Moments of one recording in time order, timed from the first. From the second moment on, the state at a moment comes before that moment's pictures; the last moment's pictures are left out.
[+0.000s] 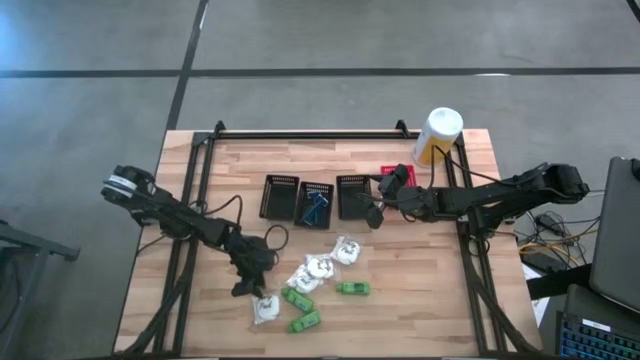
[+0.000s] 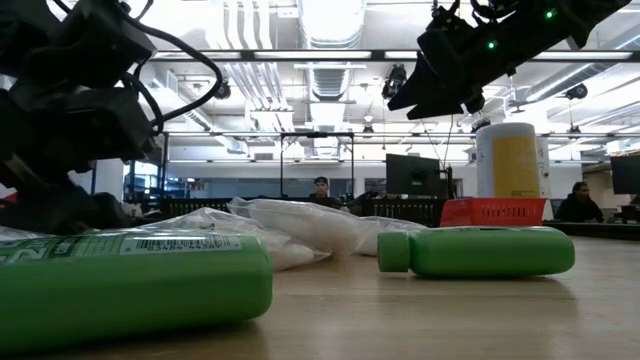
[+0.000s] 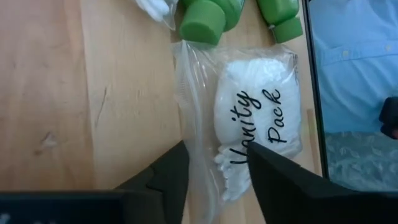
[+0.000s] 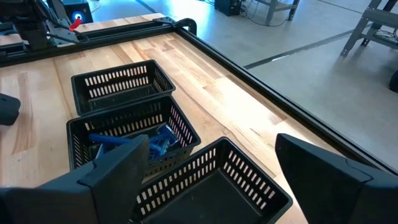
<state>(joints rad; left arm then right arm) -0.34 1.46 0.41 0.24 0.51 -0.56 0.05 1.21 0.62 0.13 0.60 0.26</state>
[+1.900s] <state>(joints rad) -0.32 1.21 0.85 -0.80 -0.30 -0.13 0.05 1.21 0.62 0.14 0.60 0.26</state>
